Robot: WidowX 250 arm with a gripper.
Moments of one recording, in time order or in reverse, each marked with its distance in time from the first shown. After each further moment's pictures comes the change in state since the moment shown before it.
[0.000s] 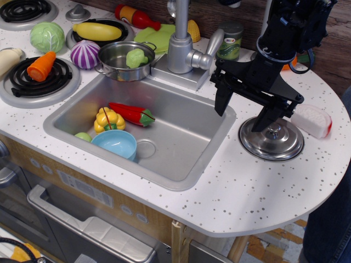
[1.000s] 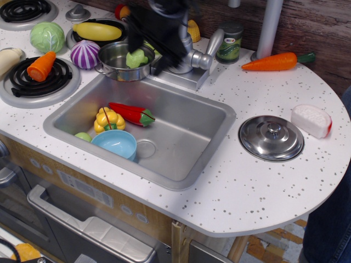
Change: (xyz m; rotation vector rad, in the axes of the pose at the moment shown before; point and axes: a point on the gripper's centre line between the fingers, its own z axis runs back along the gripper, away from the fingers) arm 0.054 0.165 -0.020 0.206 -0.170 -0.251
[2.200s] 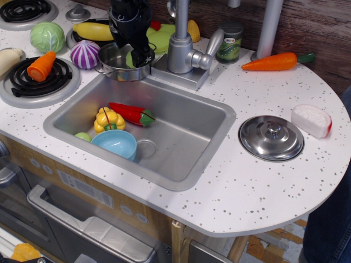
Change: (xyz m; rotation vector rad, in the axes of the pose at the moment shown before) arm 0.035 0.043 -0.089 -0.114 -0.202 -0.148
